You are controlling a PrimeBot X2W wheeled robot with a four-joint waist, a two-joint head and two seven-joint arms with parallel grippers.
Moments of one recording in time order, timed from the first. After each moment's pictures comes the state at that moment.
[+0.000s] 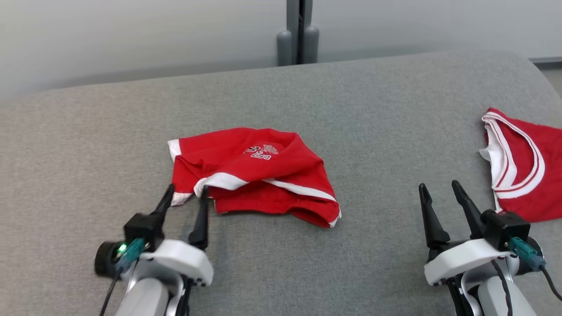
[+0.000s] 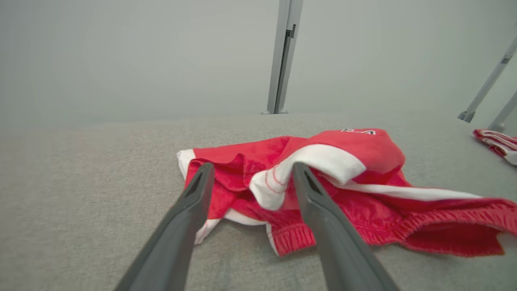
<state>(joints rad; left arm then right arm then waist) -0.28 0.07 -0.27 0.49 -0.30 0.04 -0.26 -0.24 -0.05 0.07 0.43 0.19 0.13 -0.26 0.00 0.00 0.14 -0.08</state>
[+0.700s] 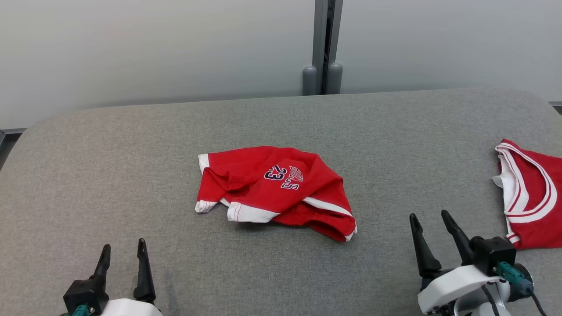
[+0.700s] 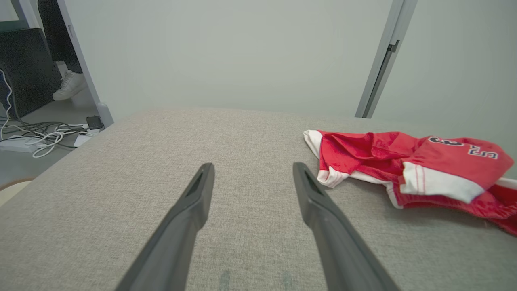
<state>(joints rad) 0.01 0.05 0.05 0.33 -0.19 0.04 -0.26 -0.15 -0.05 0.11 0.44 0.20 0.13 -0.26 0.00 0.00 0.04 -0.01</state>
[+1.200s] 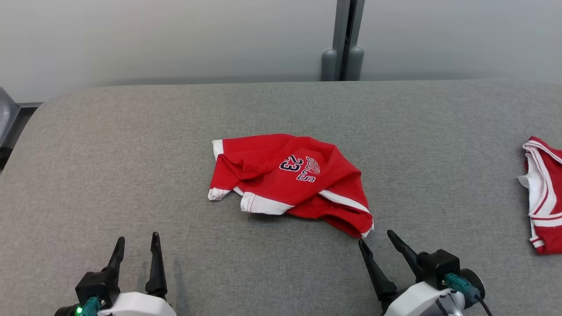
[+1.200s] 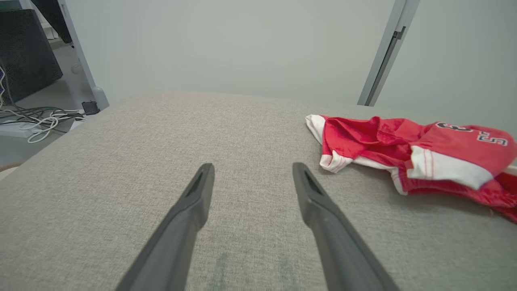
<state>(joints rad) -0.01 0.05 0.00 0.34 -0.21 0.03 -0.26 -0.16 -0.05 0.34 0.49 0.24 0.13 -0.26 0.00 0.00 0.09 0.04</state>
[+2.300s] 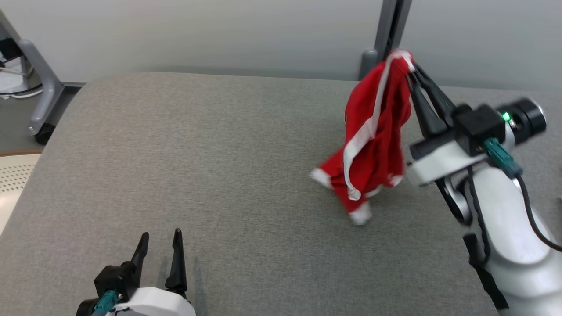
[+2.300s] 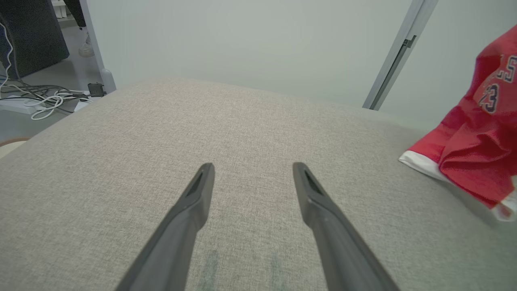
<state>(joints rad) -0.05 0.05 -0.09 0.37 -0.30 0.02 -0.26 -0.58 -0.12 0.22 0.39 -0.03 0.13 -0.26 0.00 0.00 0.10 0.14</state>
